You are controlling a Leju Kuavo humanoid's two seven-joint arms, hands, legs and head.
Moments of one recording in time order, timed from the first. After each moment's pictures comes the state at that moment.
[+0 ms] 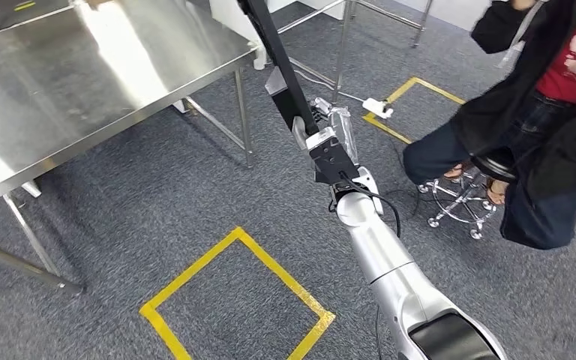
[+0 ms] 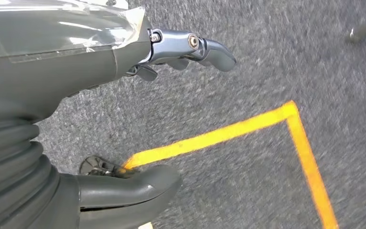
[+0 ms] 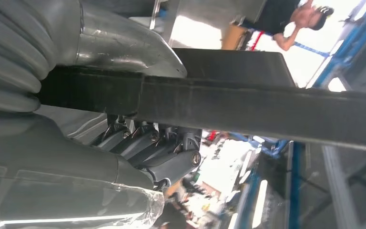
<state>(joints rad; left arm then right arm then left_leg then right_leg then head) -0.19 -0.10 0.77 -0.25 -0.34 0.09 -0.54 -0.63 0.08 0.31 -1.12 0.24 -0.36 -0.48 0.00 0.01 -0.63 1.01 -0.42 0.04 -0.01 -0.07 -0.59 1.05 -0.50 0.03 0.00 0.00</state>
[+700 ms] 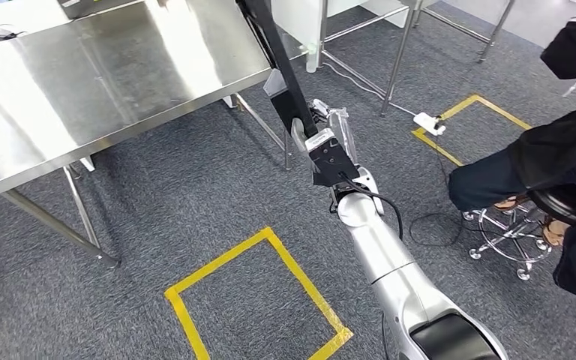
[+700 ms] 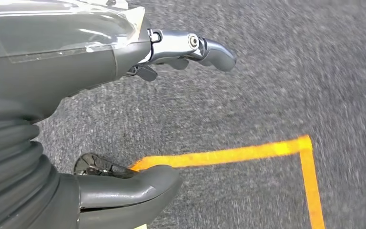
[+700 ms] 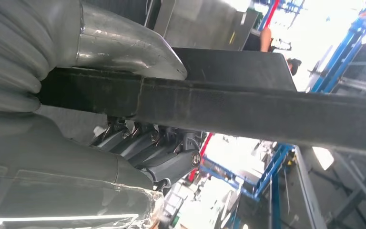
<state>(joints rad) -0.17 -0.10 0.77 -0.25 -0.33 0.09 -0.54 -0.63 0.08 0.31 -1.12 0.25 -0.33 -0.48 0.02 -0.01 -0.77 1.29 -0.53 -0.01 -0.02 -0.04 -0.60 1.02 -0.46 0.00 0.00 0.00</state>
